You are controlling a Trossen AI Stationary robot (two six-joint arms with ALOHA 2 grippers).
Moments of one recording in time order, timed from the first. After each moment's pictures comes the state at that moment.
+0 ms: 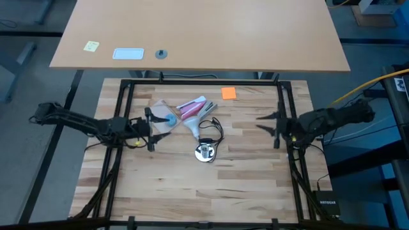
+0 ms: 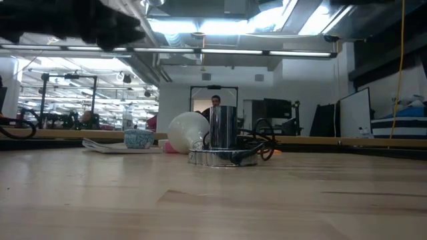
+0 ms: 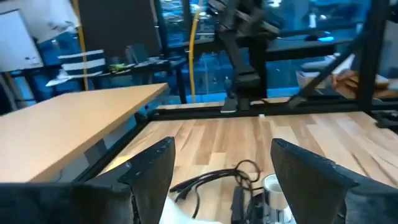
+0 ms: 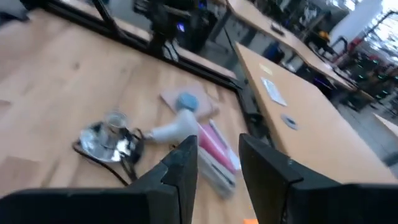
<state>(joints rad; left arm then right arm) -0.18 0.70 0.24 0.49 -0.37 0.14 0.35 0.60 0.77 -0.50 0.52 -0.34</state>
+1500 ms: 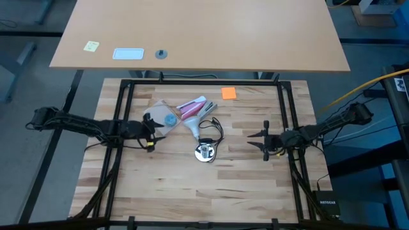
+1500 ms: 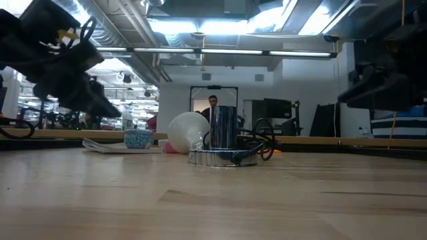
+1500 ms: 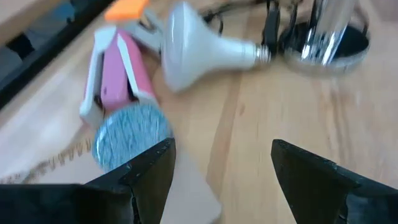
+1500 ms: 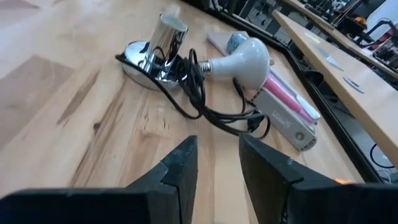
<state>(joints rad) -0.04 0.71 0.12 0.06 -0.32 -0.02 0.35 0.47 0.01 0.12 0.44 -0.32</state>
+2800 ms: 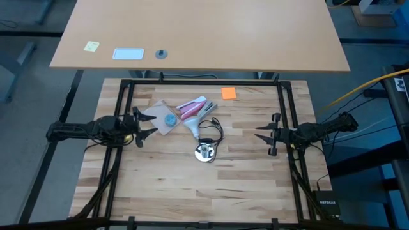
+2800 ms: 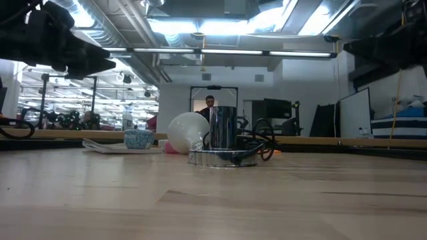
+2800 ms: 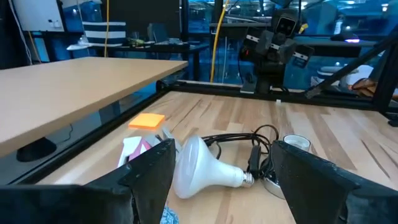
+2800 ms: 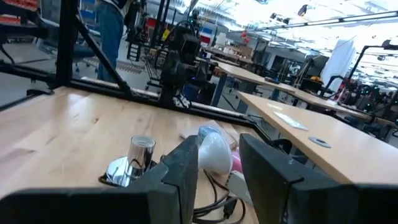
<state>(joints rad) -0.04 0.01 0.06 -0.08 -0.32 -0.02 0.35 0.00 0.01 0.08 0.43 -0.32</state>
